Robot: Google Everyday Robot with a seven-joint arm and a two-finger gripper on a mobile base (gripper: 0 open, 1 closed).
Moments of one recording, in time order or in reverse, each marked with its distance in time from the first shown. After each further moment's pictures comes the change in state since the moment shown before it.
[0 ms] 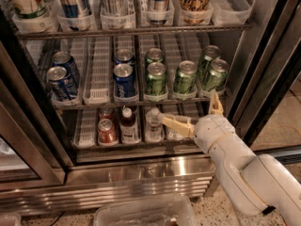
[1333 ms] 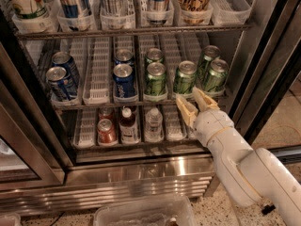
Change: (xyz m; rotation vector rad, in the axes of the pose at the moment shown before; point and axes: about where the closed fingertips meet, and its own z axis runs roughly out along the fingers) arm 0.000 -0.017 0.016 0.037 -0.021 -0.002
